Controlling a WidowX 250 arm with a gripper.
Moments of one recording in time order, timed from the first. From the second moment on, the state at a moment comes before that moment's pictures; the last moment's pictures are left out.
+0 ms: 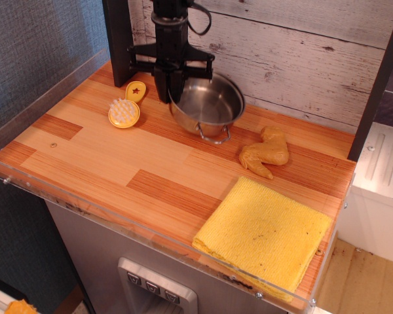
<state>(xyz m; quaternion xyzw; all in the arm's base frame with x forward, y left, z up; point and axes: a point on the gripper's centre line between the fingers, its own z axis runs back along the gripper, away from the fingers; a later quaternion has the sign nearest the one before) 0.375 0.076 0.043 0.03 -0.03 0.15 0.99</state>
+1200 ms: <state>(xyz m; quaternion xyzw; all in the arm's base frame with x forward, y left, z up) 0.358 0.077 0.105 0.05 -0.12 0.12 0.98</state>
